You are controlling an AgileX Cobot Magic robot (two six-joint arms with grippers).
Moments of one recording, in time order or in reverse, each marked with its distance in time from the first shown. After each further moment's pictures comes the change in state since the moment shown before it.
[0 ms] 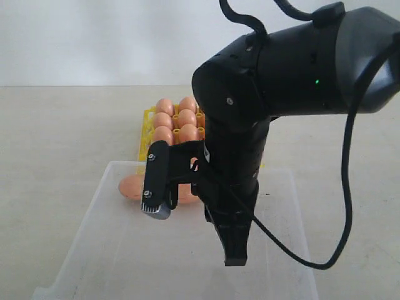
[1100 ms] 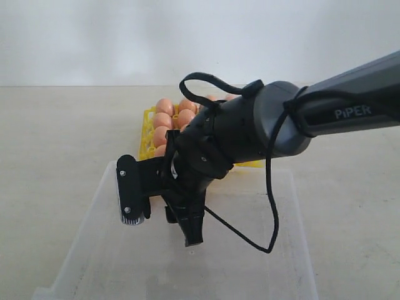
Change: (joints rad) left arm 0.000 0.000 0.000 0.000 0.000 0.000; right arm -0.009 0.226 -0.001 -0.140 -0.575 -0.094
